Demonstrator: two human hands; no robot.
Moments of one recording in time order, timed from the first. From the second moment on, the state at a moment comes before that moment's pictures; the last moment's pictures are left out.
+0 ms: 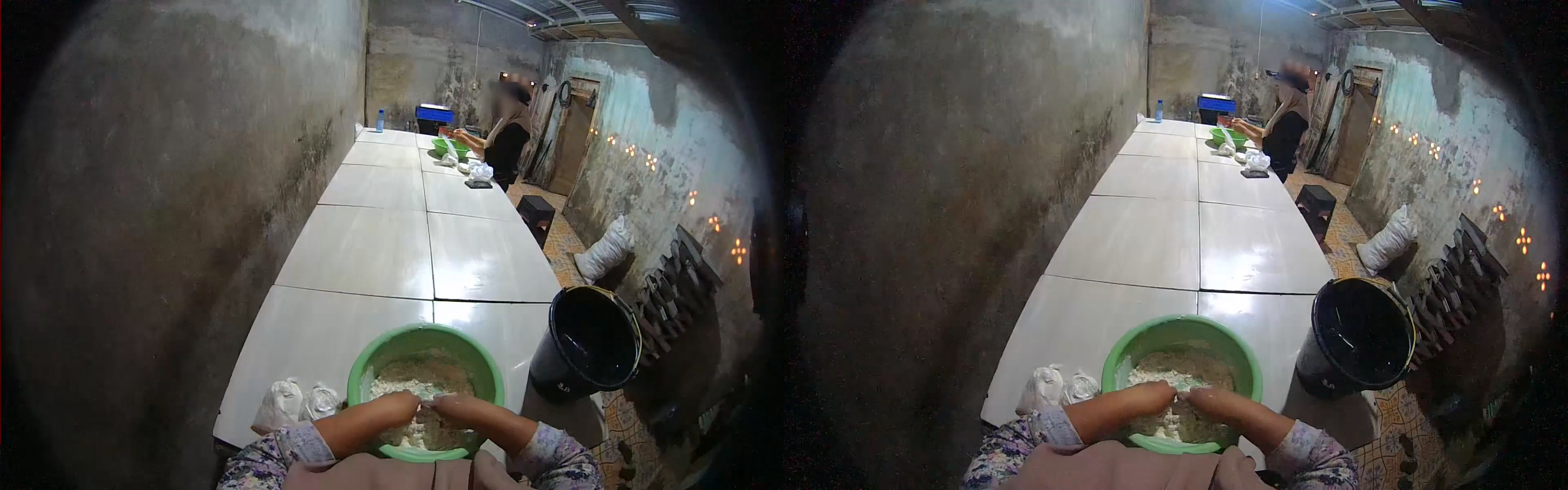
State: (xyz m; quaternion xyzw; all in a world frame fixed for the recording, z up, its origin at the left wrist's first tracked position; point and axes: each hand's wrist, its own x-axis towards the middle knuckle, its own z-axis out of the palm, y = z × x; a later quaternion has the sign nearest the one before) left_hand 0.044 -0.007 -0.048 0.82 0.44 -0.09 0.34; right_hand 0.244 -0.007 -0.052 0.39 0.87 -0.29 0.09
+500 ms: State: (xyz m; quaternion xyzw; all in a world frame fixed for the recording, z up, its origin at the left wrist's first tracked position) left_hand 0.021 0.019 -0.002 0.80 0.55 -0.07 0.24; right_hand 0.253 0.007 -0.033 0.40 0.88 -0.18 0.17
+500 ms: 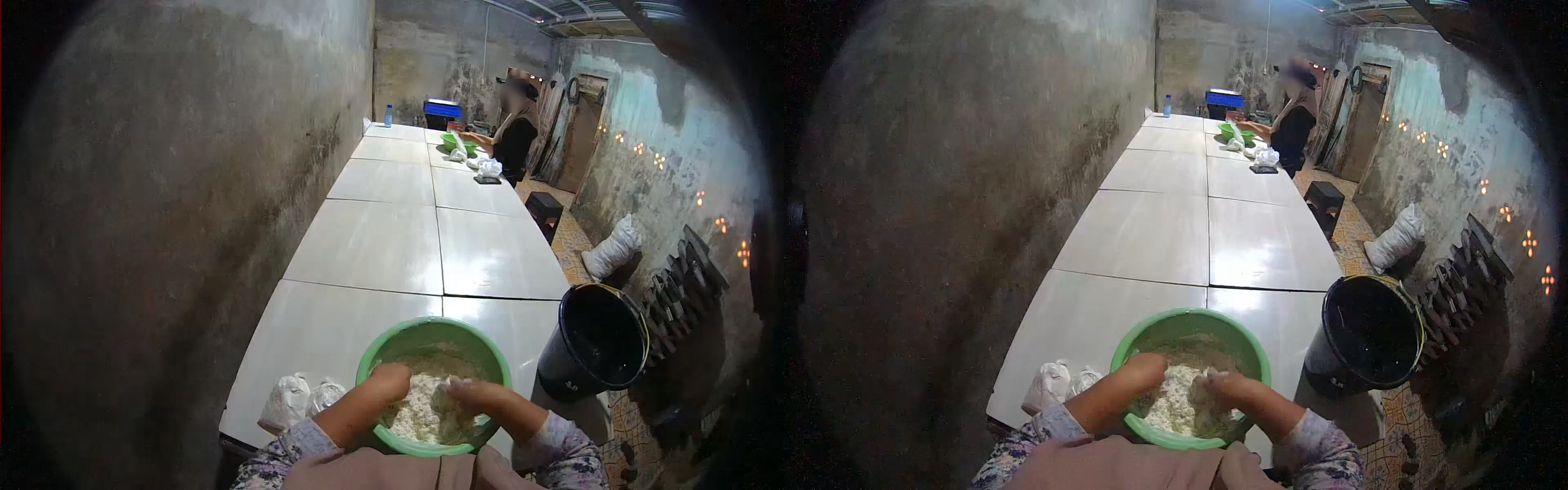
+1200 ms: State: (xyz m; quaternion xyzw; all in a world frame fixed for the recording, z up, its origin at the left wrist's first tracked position) left_hand 0.021 0.031 -0.033 0.80 0.54 0.02 0.25; right_hand 0.205 -0.011 0.005 0.43 0.85 -0.27 0.08
